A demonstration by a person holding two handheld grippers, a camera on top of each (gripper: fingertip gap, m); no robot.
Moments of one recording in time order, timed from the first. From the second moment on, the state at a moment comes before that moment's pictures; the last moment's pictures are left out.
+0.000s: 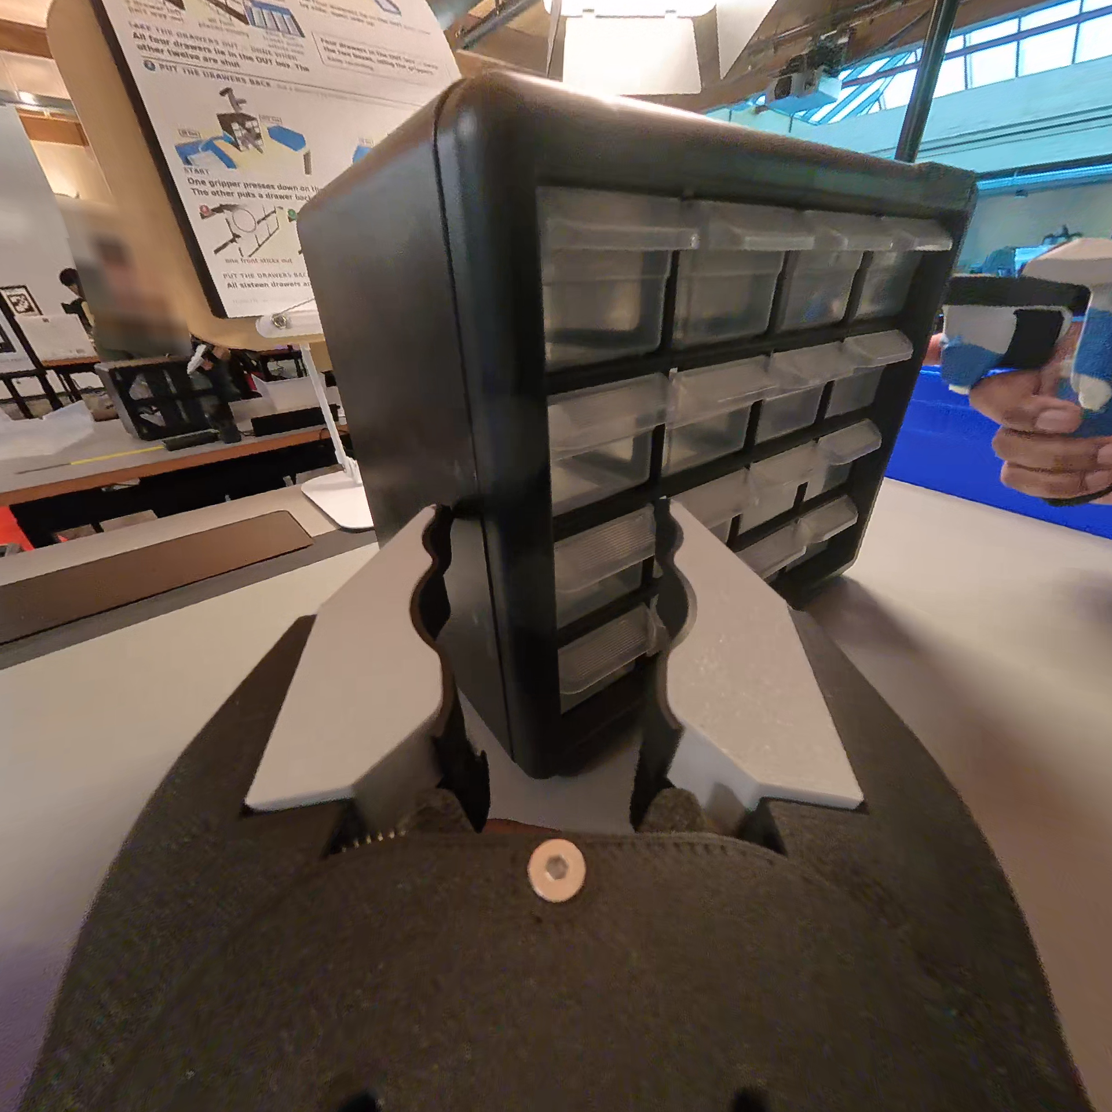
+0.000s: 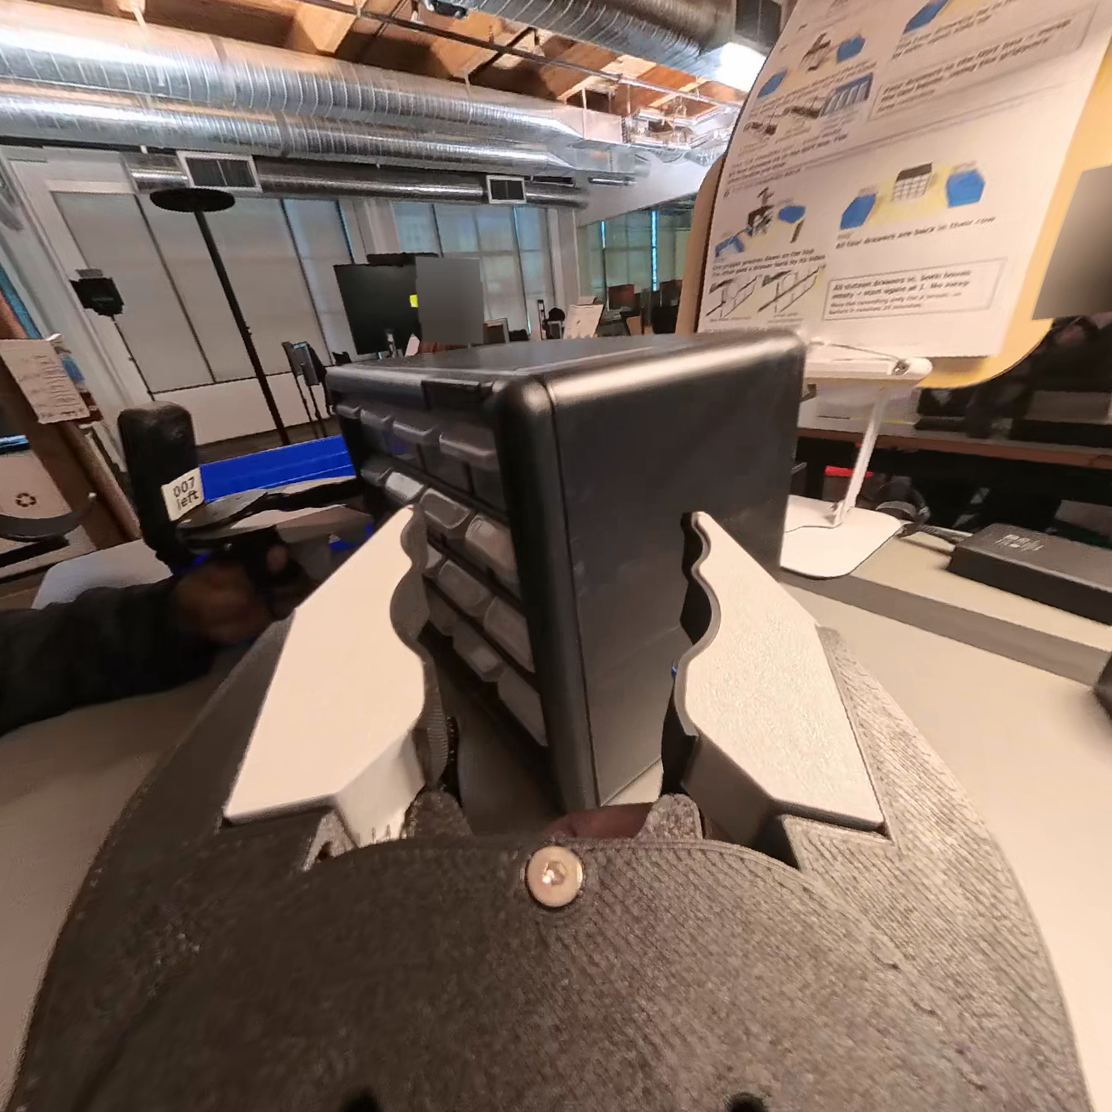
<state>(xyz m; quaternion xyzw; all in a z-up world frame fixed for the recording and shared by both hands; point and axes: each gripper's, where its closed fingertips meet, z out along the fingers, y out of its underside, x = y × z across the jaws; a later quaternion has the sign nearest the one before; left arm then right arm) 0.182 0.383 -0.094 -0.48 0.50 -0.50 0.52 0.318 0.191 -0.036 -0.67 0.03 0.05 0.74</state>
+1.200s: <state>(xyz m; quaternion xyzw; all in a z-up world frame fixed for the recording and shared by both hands) 0.166 0.381 -0.096 -0.51 0.47 -0.44 0.57 0.373 0.189 -0.081 -0.69 0.18 -0.05 0.70</state>
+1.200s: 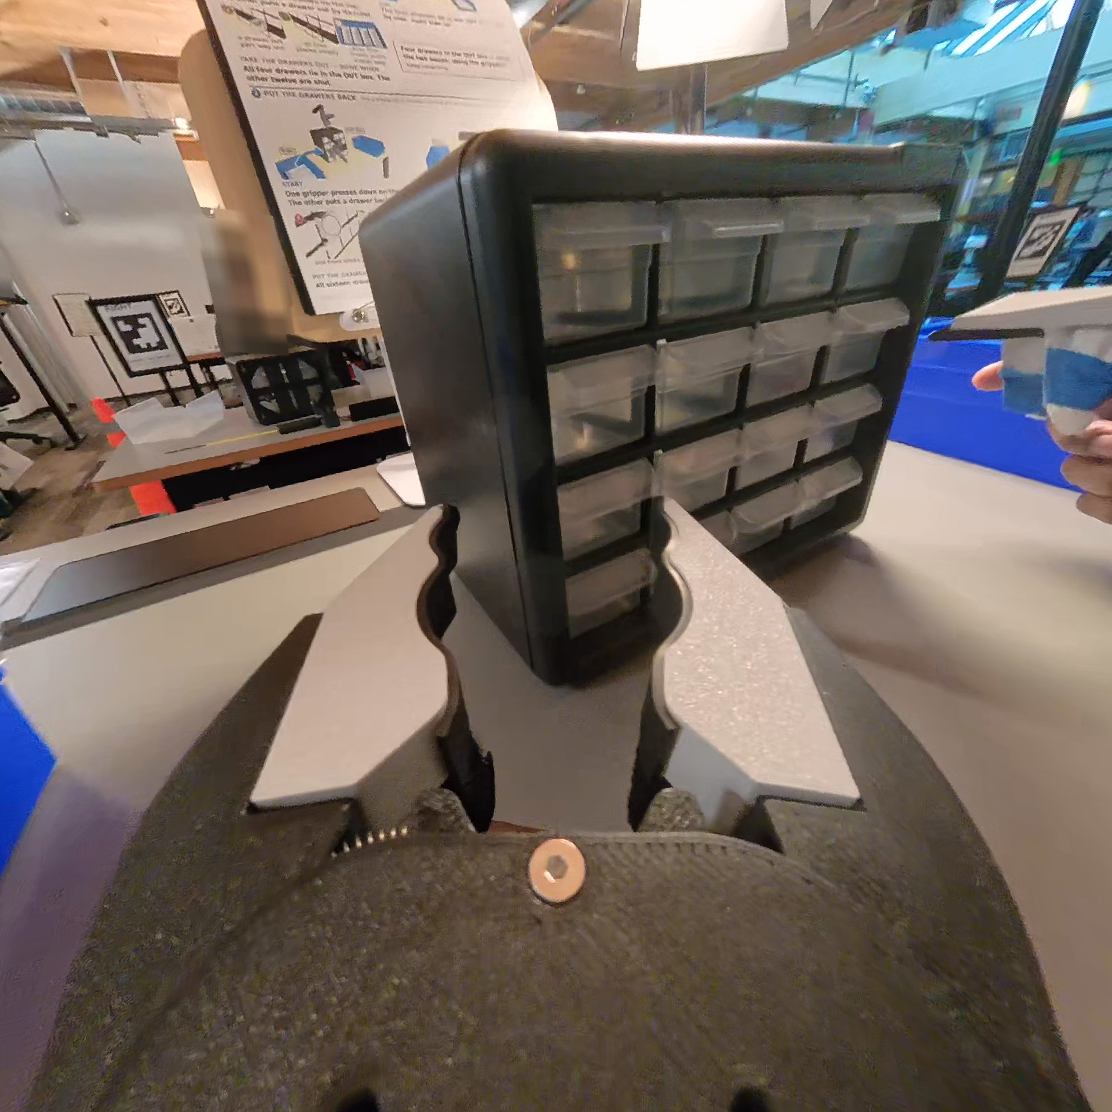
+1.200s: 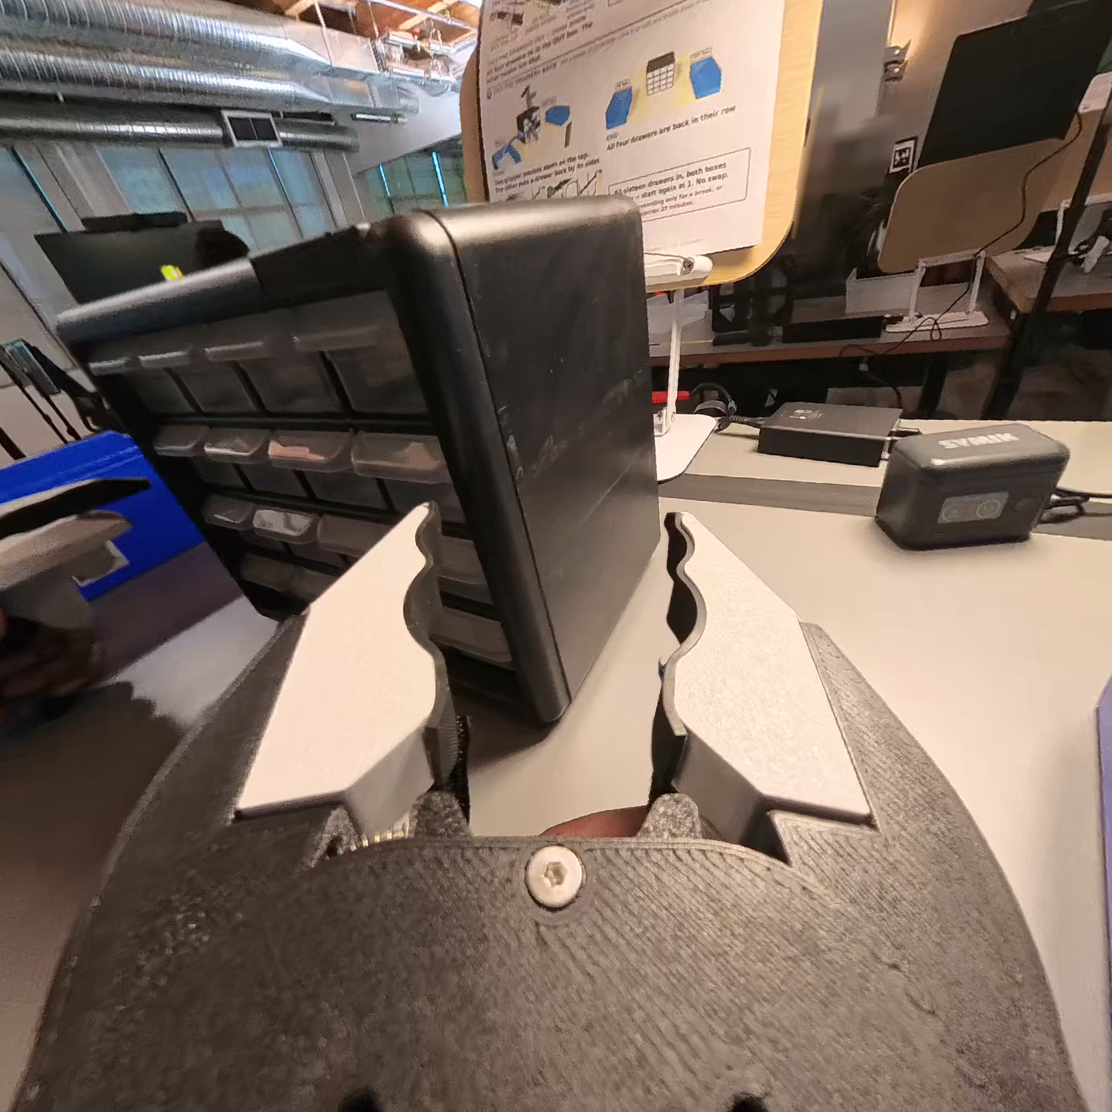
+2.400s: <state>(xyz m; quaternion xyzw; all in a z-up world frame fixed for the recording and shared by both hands) -0.114 0.484 -0.124 -0.72 0.23 -0.18 0.62 0.364 -0.001 -0.125 -0.70 0.33 -0.24 0.59</state>
